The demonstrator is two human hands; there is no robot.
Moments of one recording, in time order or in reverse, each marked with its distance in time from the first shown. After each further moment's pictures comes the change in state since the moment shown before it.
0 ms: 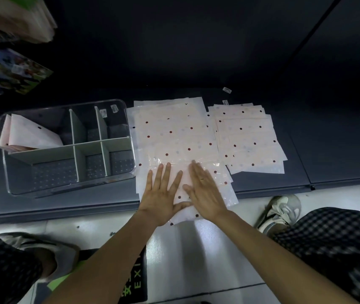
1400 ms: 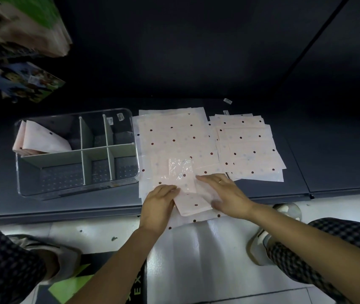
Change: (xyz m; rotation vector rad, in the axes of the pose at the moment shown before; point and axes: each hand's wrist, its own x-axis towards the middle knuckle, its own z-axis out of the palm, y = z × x) left_hand -0.026 0.008 -0.018 -0.563 0.470 -0.039; right_hand -0.018 0.032 -0.070 0.119 -0.198 -0.096
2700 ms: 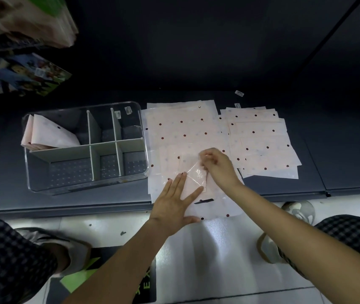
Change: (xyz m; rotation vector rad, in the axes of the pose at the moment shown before) left_hand 0.003 -0.015 0.017 0.513 -0.506 0.176; right_hand 0.071 -0.041 0.007 0.808 0.446 0.272
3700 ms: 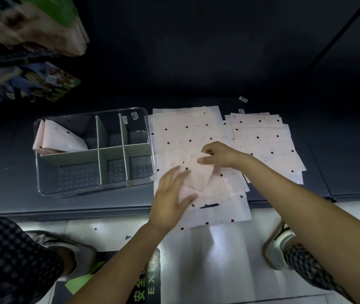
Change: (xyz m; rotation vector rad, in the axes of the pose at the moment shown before) left_hand -0.012 -0.012 -0.033 -0.821 0.505 -0.237; right_hand 0.051 -0.043 -0.017 -0.535 -0.480 0.043
